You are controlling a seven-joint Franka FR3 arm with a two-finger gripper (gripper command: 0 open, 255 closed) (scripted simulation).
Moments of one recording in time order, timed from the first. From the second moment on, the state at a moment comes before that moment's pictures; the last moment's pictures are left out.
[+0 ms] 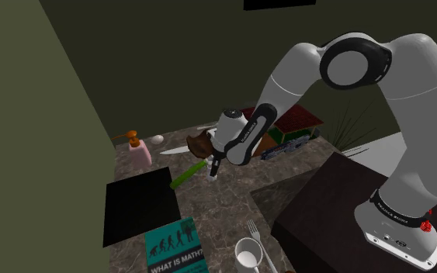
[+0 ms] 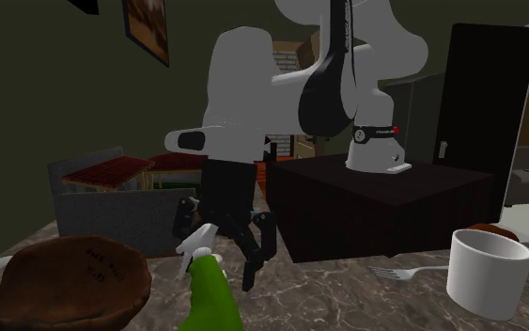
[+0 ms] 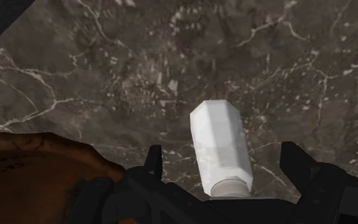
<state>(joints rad) 0.21 0.73 0.12 -2.01 -0.03 2.99 -0.31</state>
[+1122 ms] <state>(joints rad) 0.21 0.72 0.12 -2.02 -0.03 2.98 -0.31</state>
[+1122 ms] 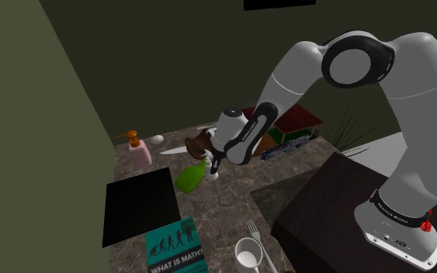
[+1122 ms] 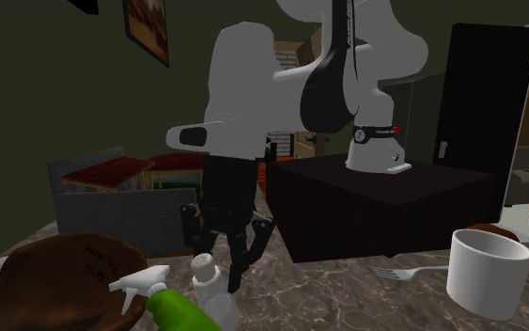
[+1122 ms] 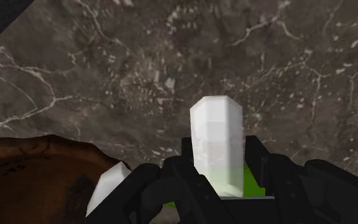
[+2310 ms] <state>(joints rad) 0.18 0.50 0.16 -2.08 -0.01 2.83 -0.32</state>
